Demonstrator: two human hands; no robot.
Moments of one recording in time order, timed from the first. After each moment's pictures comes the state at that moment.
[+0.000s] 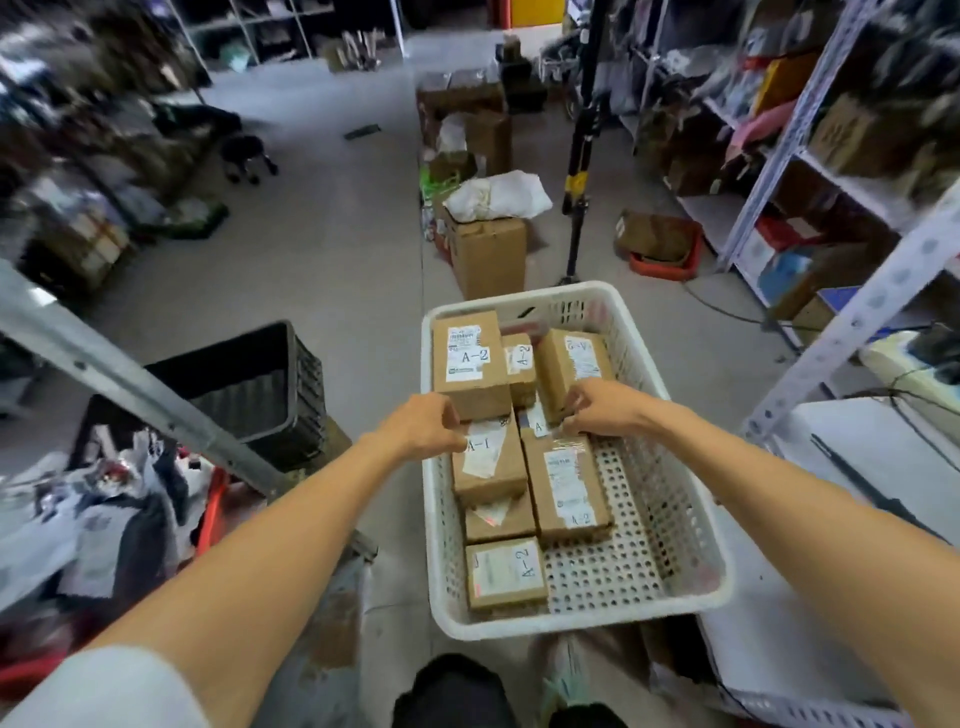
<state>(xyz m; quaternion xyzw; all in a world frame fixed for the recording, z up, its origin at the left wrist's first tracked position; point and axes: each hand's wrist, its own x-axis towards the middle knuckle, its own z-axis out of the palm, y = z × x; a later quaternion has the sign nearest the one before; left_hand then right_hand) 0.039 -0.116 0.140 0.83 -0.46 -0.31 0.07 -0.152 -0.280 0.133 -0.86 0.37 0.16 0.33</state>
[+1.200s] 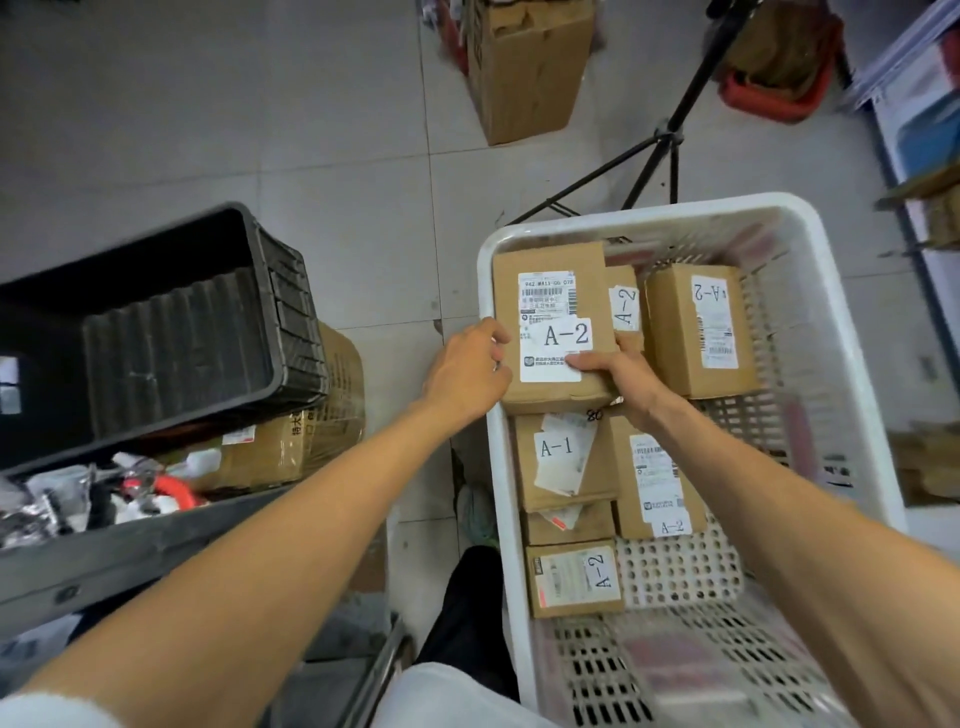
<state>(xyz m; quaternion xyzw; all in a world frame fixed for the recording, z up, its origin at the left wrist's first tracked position) 0.226 -0.234 -0.007 0.83 -0.37 -0.37 0.19 0.061 -0.363 -0.075 -0.45 0.58 0.01 0.68</state>
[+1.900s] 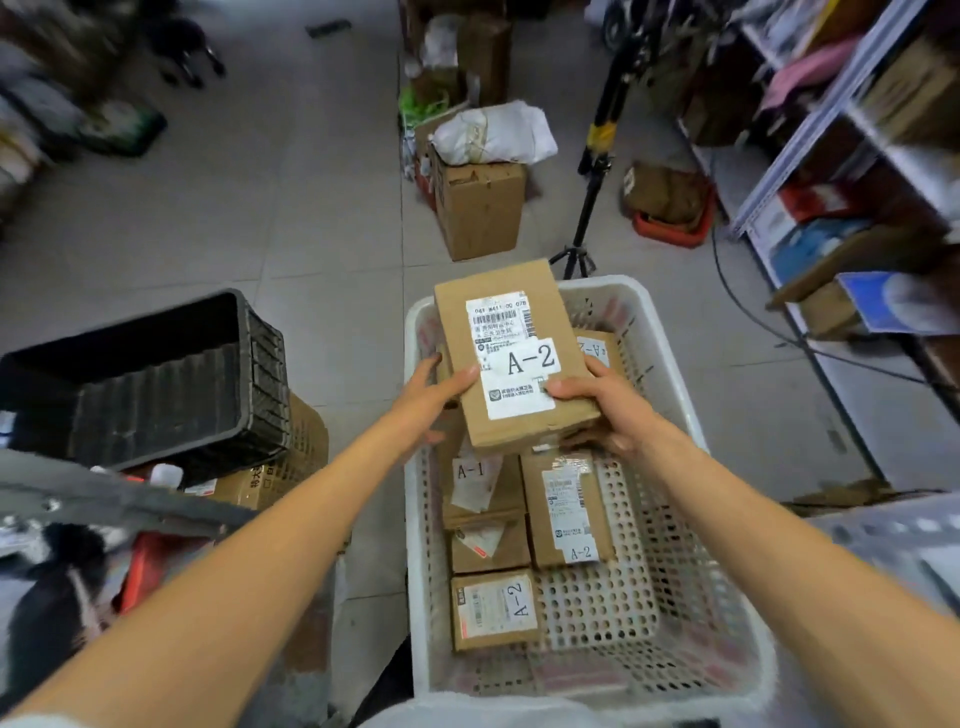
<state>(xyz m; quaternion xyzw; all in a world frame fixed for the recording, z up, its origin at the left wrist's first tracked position) 0.119 -0.215 0.085 0.71 -0.14 -0.52 0.45 -0.060 -0.363 0.058 -0.45 0.44 -0.07 0.78</state>
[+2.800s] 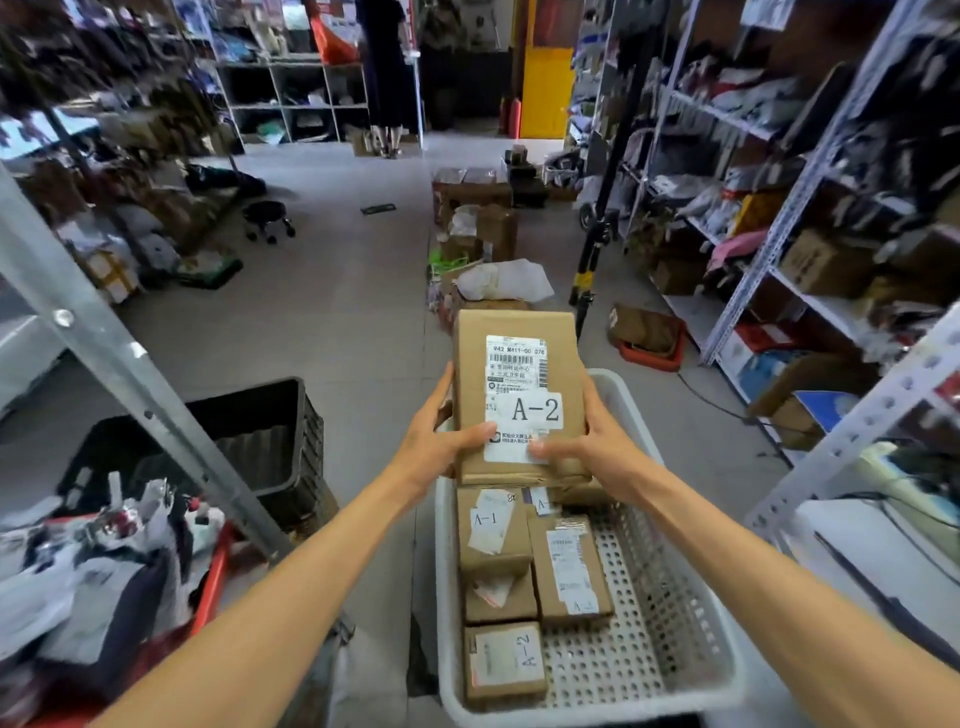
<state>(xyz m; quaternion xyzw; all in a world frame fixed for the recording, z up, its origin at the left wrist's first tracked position) 0.060 -0.094 0.199 0.64 -0.31 -0.40 0.58 -0.108 -0.234 0.195 -0.68 0.26 -0.17 0.67</state>
